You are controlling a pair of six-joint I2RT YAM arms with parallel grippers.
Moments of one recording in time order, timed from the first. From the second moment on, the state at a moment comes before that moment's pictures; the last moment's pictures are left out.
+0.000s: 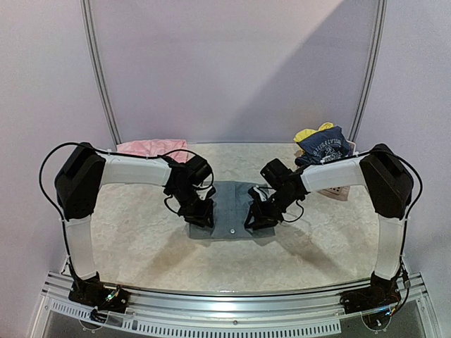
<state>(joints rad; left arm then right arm) -0.73 1.99 1.35 -0.69 0.27 -0.46 0.71 2.01 1.28 -0.45 -0.51 0.55</state>
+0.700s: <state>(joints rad) -0.73 1.83 1.25 -0.73 0.16 -0.42 0.71 1.79 1.32 -0.80 -0.30 0.51</state>
